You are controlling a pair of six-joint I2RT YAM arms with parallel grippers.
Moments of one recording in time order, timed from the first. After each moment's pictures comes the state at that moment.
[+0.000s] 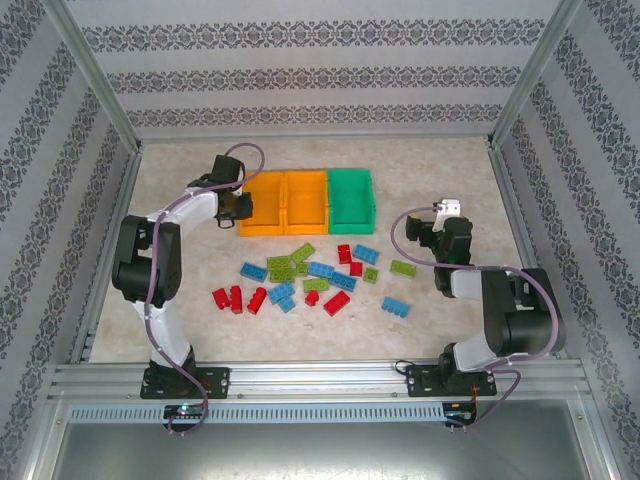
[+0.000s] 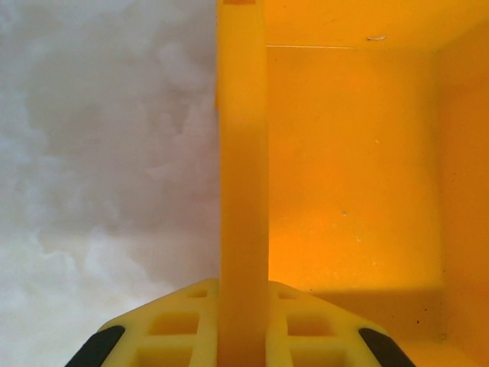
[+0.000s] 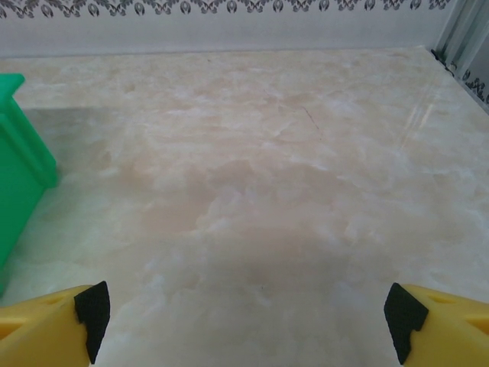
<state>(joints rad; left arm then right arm) -0.16 1.90 1.33 -0.49 0.02 -0.23 0.01 1.48 0.43 0.67 0.02 0.04</state>
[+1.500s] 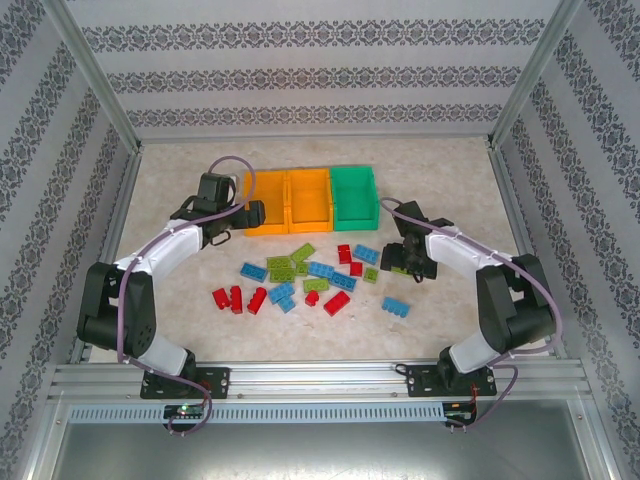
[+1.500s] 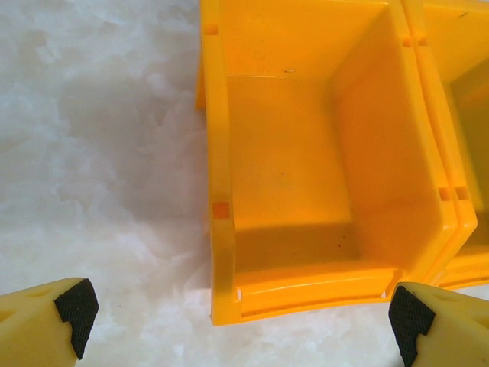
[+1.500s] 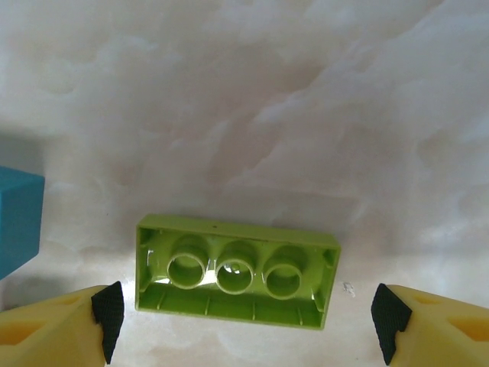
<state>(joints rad) -0.20 1.53 0.99 -0.28 0.02 -0.28 0.29 1.56 0.88 -0.70 0.06 0.53</state>
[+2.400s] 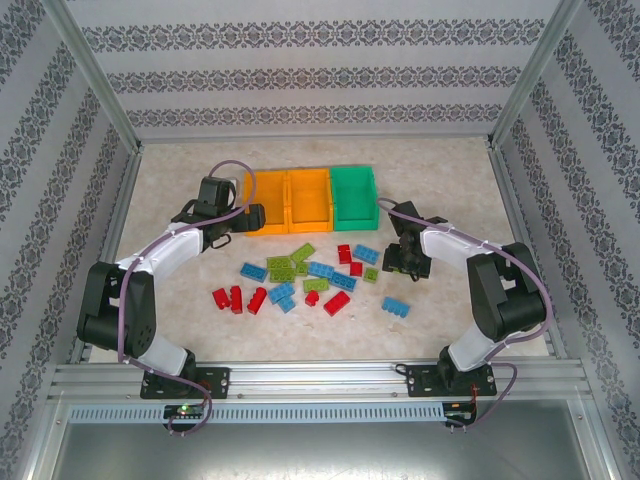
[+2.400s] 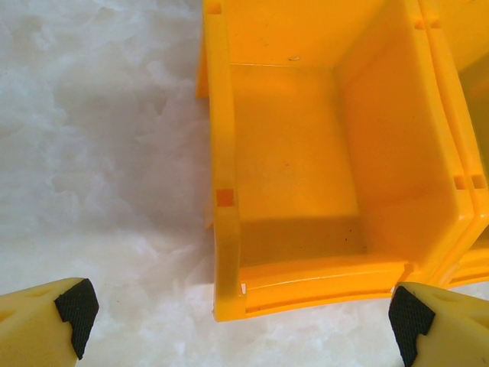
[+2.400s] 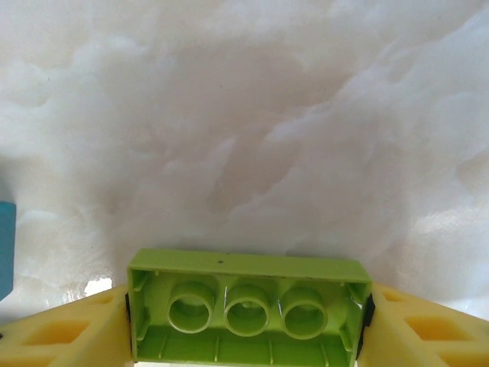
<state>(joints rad) -0.20 1.53 0.95 -0.25 0.02 -0.28 0.29 1.62 0.89 -0.68 0.06 0.53</state>
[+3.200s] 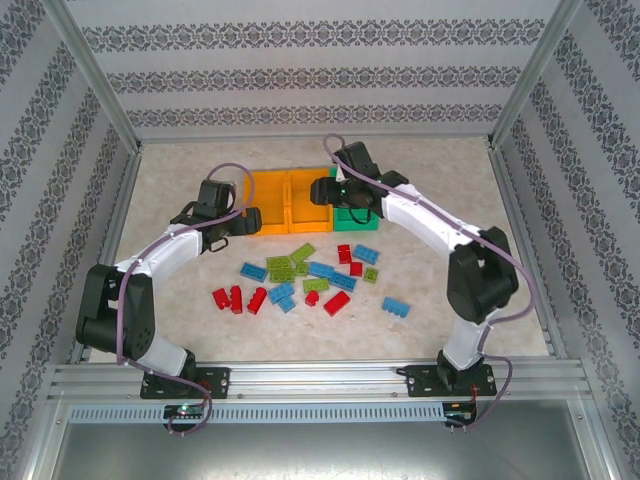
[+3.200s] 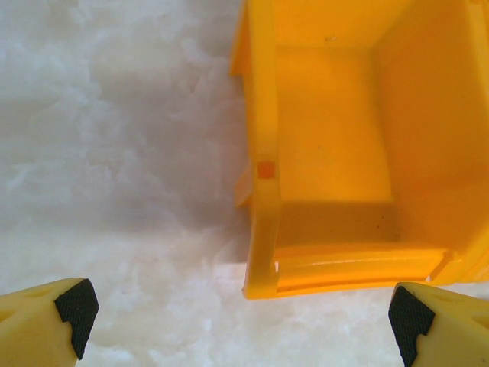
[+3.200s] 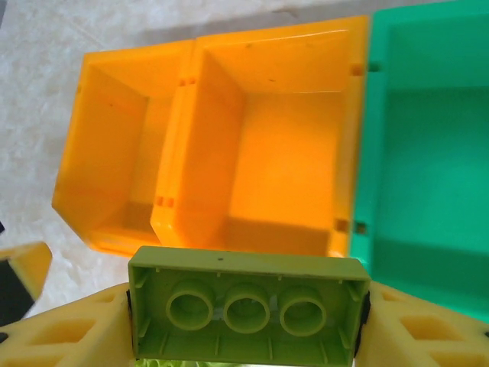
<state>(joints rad) -0.20 1.51 0.94 -0.31 -0.03 -0.30 0.53 1.84 1.51 -0.50 -0.14 0.53</state>
